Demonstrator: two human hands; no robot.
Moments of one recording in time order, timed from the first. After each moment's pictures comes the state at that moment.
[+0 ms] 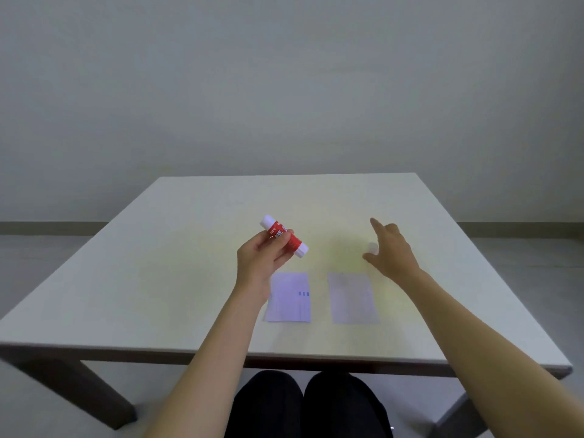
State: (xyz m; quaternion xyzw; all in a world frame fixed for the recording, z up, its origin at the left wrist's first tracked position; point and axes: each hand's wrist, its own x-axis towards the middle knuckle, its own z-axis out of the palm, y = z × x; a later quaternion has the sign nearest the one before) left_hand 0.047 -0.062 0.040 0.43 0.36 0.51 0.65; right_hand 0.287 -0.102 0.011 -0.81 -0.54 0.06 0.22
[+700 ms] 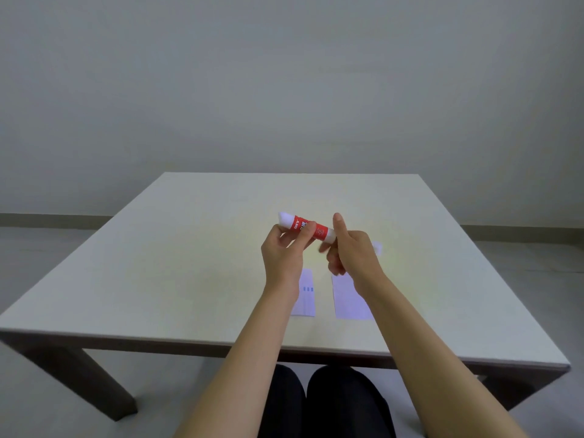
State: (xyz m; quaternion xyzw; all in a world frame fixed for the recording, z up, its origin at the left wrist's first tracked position) left_hand 0.075 -0.087 0.047 0.43 0.37 0.56 0.60; right_hand 0.181 -0.125 0.060 -0.62 -0.41 0.36 0.56
